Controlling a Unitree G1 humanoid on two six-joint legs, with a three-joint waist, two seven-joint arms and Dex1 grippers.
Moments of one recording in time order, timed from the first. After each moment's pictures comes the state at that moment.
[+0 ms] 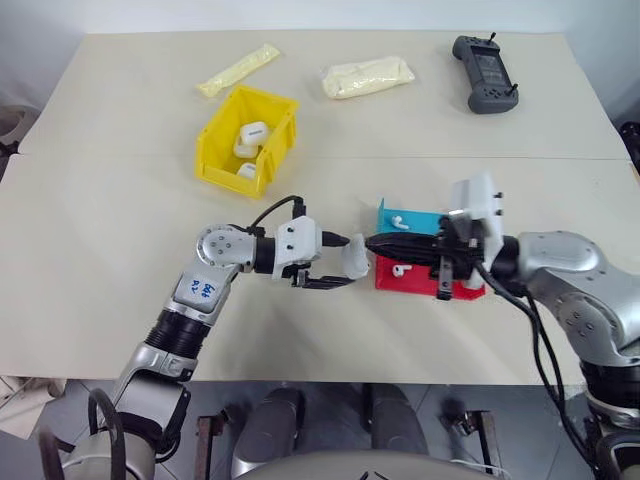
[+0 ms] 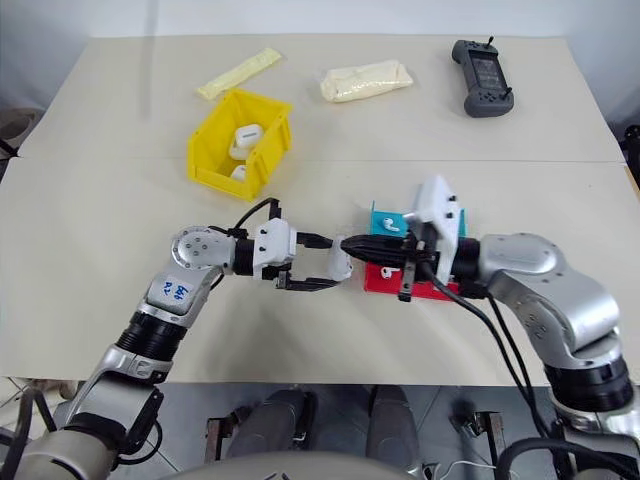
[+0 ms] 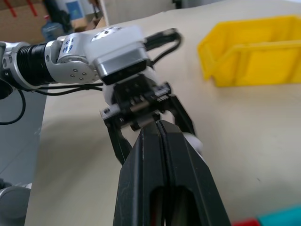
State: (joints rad) left arm -0.57 0.38 -0.28 0.13 -0.13 0.03 -1.08; right arm -0.41 -0.73 0.05 -0.46 0.75 0.67 0.87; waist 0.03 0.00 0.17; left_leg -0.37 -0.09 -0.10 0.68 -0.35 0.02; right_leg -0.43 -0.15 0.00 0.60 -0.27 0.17
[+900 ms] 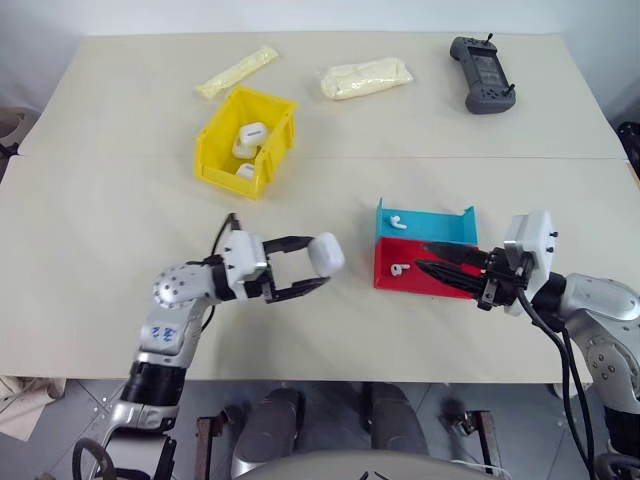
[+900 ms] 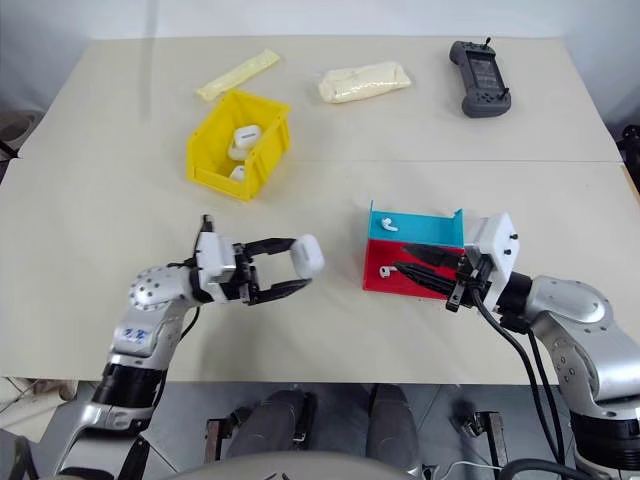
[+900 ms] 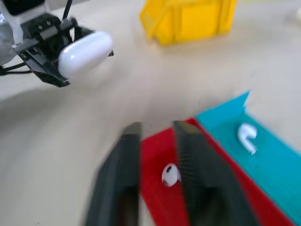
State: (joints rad) left arm -0.23 0.38 0.00 -0.06 -0.36 -0.03 -0.98; right arm -0.01 -0.72 -0.24 -0.46 0.64 0.45 0.92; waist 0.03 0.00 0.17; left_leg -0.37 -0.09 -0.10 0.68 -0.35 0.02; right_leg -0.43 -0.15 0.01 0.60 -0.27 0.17
